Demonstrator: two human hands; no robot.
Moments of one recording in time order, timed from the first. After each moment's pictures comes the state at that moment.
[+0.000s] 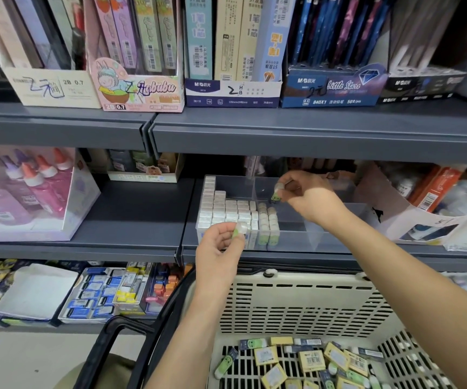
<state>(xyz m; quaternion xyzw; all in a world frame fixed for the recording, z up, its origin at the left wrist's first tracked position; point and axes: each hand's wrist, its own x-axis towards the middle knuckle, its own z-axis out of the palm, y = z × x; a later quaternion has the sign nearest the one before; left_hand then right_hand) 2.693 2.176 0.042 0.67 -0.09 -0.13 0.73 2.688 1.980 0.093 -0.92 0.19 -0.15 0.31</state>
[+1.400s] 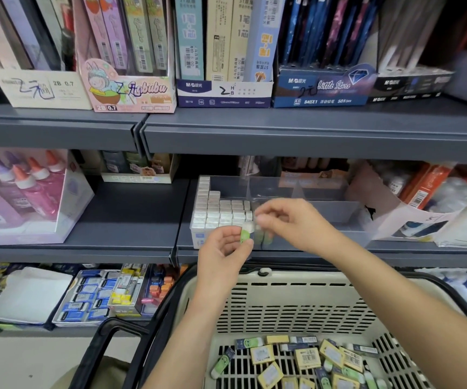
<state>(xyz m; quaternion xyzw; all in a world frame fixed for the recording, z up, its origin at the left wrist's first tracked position) 2.688 2.174 0.041 0.66 -0.14 -0.16 0.72 2.649 2.018 0.089 -0.91 0.08 -0.09 0.39</state>
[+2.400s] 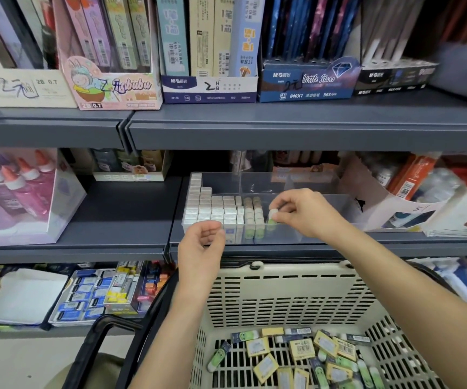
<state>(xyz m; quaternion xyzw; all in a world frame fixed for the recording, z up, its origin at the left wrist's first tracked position) 2.698 2.181 0.033 0.72 -0.11 -0.08 0.68 2.643 1.986 0.087 -0.94 0.18 -0.07 0.29</state>
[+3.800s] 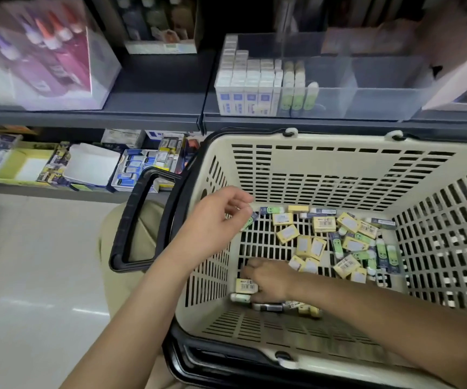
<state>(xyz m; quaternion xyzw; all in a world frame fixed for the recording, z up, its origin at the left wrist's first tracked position) 2.593 2.285 0.009 0.84 -0.25 -0.22 0.43 2.501 2.165 -0.143 -0.92 -0.17 0.32 0.14</state>
